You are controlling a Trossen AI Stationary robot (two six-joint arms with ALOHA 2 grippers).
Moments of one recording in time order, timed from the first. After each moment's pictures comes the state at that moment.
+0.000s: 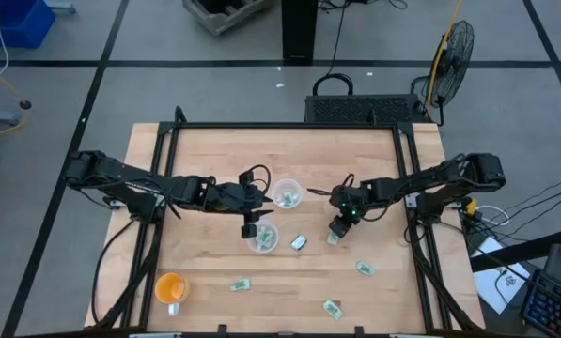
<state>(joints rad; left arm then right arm) -0.14 1.39 0.96 -0.16 -0.23 -0.03 -0.02 1.44 0.57 -0.27 -0.27 0.80</state>
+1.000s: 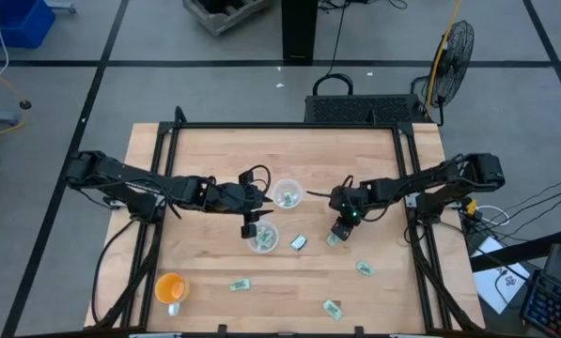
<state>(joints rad) -0.14 1.39 0.96 -0.16 -0.23 -0.03 -0.03 1.45 0.57 -0.28 -0.32 0.70</state>
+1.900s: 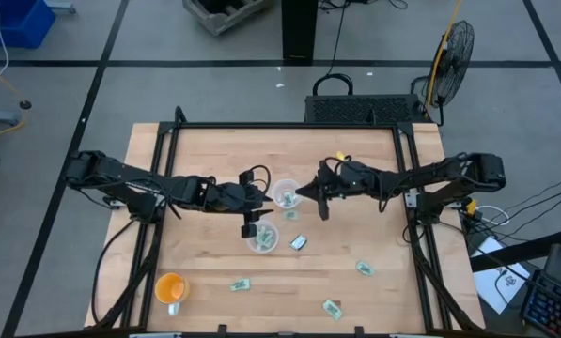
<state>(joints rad) -0.14 1.39 0.96 -0.15 -0.24 -0.01 -0.13 1.43 0.57 0.57 -0.11 0.19</state>
